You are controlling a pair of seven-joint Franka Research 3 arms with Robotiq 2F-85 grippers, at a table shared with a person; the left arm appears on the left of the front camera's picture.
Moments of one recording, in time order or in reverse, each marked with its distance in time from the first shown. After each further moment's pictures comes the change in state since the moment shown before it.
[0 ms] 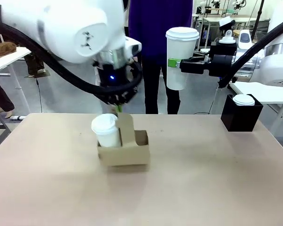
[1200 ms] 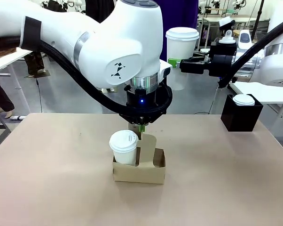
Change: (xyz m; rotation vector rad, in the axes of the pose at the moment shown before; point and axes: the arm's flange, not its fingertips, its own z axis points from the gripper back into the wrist) left arm -0.051 -0.063 -0.026 0.007 -0.002 -0.032; right arm 0.000 0.000 0.000 0.000 0.000 0.000
